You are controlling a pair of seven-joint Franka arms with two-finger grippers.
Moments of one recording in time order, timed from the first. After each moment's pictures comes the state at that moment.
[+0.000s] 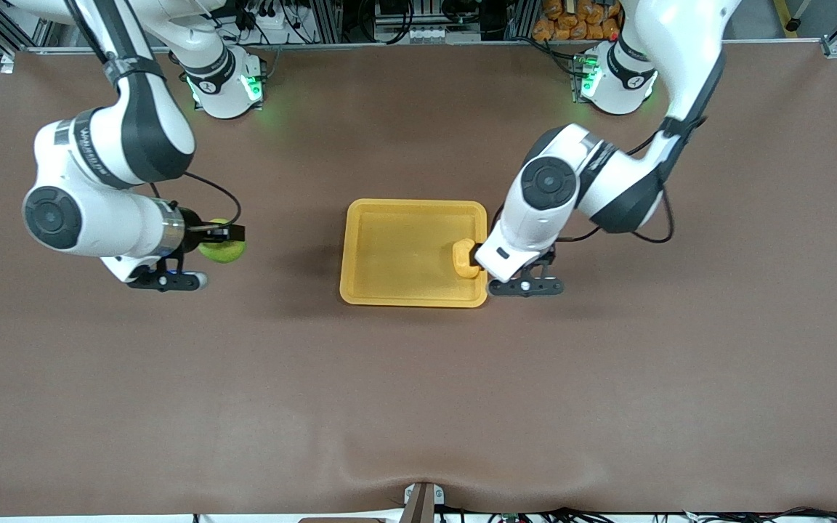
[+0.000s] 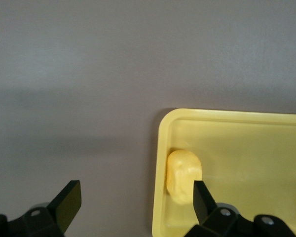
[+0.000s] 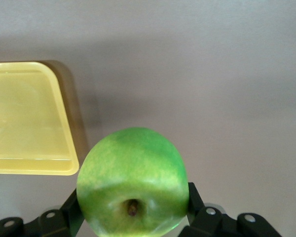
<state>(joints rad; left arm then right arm) -0.24 0.43 -0.37 -1.65 0.20 2.04 -0.70 0.20 0.25 0.04 -1.75 0.17 1.69 0.25</state>
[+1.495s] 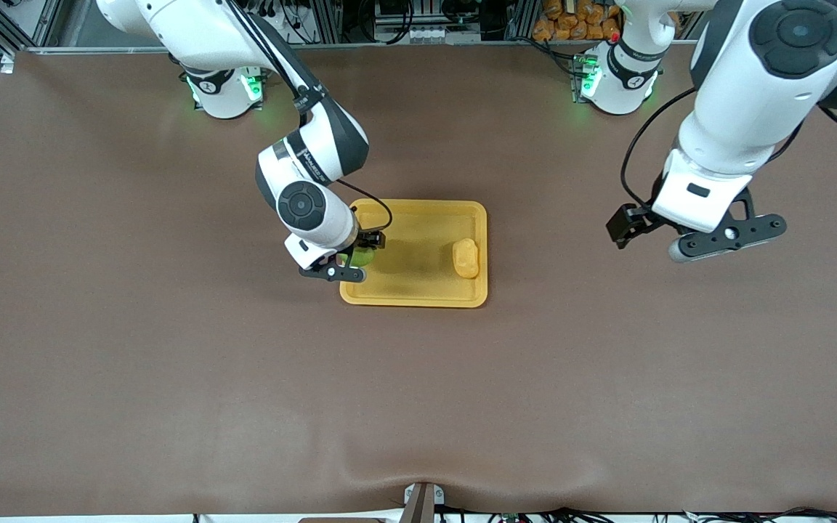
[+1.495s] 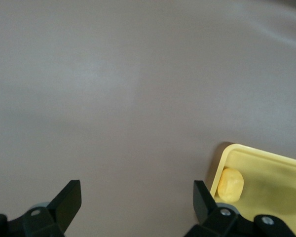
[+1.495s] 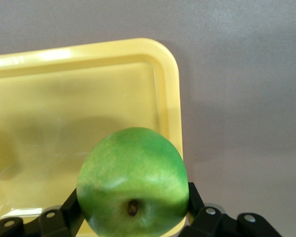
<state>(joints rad) -0.01 0.15 -0.37 -1.53 0.19 1.72 -0.62 0.58 0.50 0.04 -1.77 0.20 2.12 0.62</state>
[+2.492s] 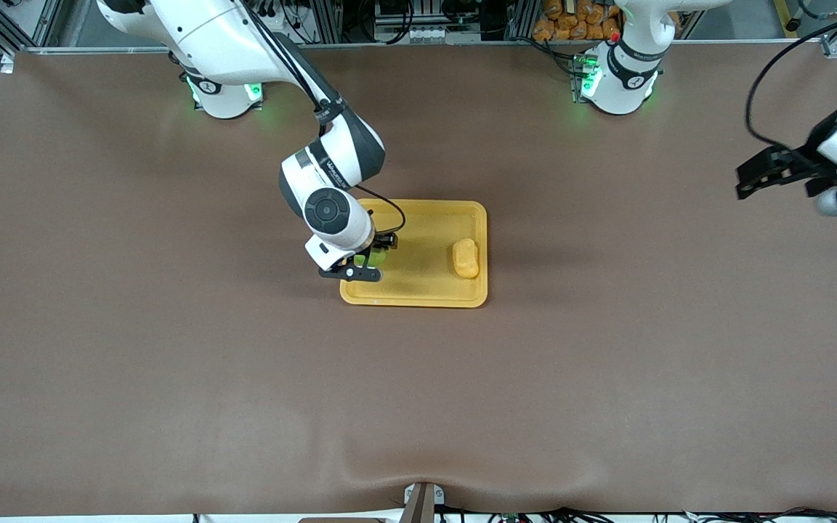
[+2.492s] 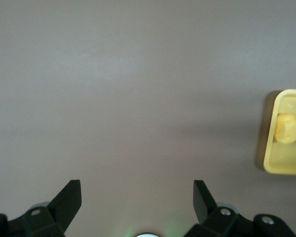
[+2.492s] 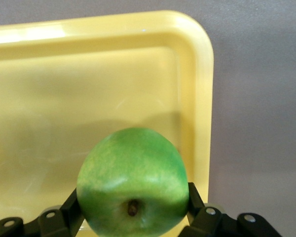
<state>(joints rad) 0.01 0.02 -0.09 -1.51 0.08 1.51 -0.06 0.62 0.58 0.04 -1.76 0.20 2.18 0.63</state>
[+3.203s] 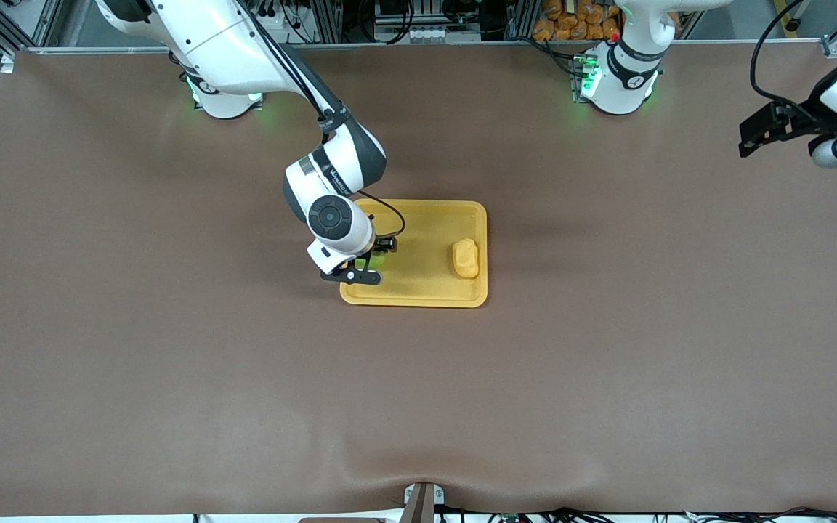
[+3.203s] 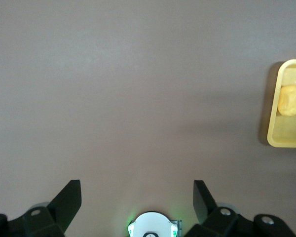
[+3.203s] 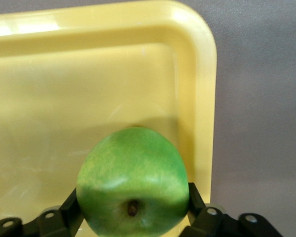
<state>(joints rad) -0.01 -0.14 -0.09 -1.66 0.08 1.48 -0.05 0.62 0.61 0.03 -1.76 0.20 2.20 0.63</state>
